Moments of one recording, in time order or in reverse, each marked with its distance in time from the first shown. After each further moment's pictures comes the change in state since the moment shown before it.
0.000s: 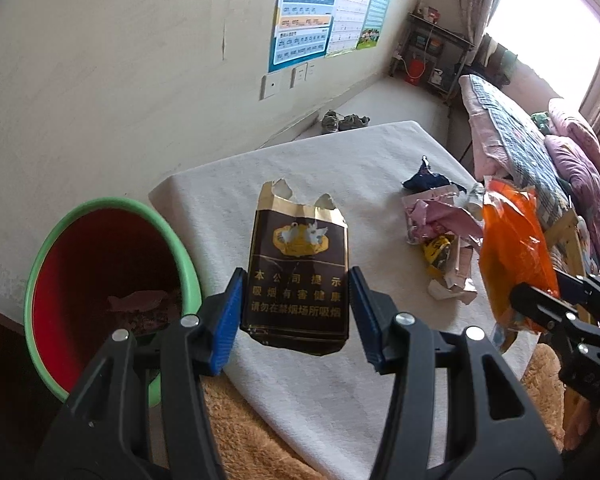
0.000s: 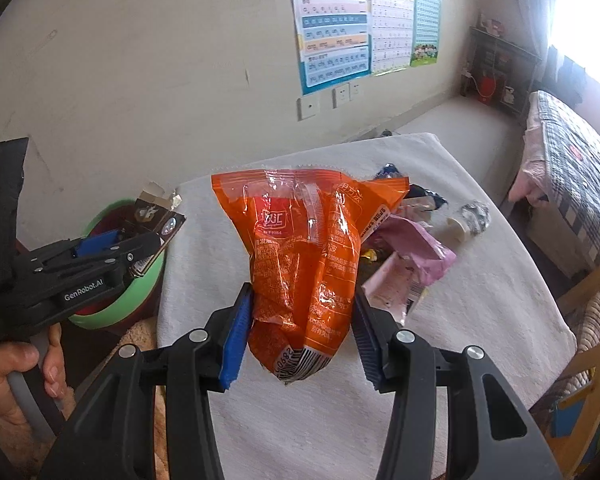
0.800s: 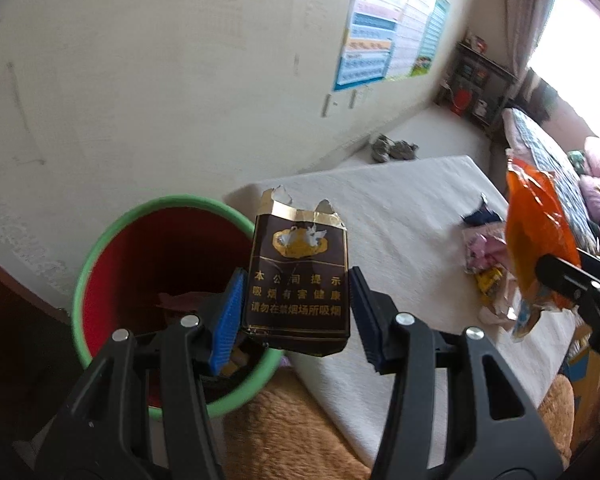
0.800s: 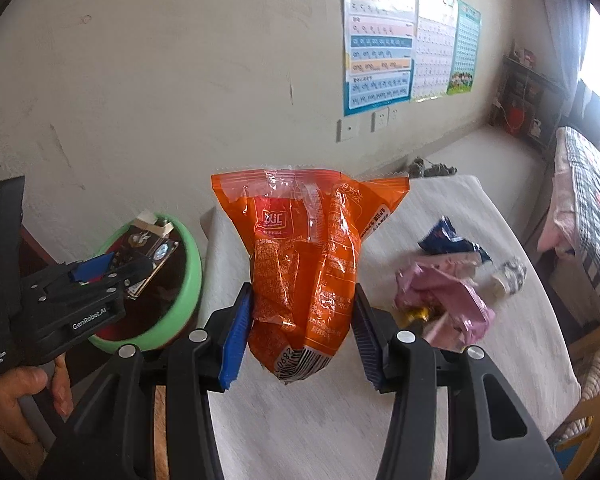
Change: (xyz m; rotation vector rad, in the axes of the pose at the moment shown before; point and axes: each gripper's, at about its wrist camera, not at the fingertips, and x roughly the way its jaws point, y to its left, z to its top) left arm -0.026 0.072 0.001 -0.132 -0.070 0.133; right arm 0.013 0.054 0.046 -0.109 -0.050 0.054
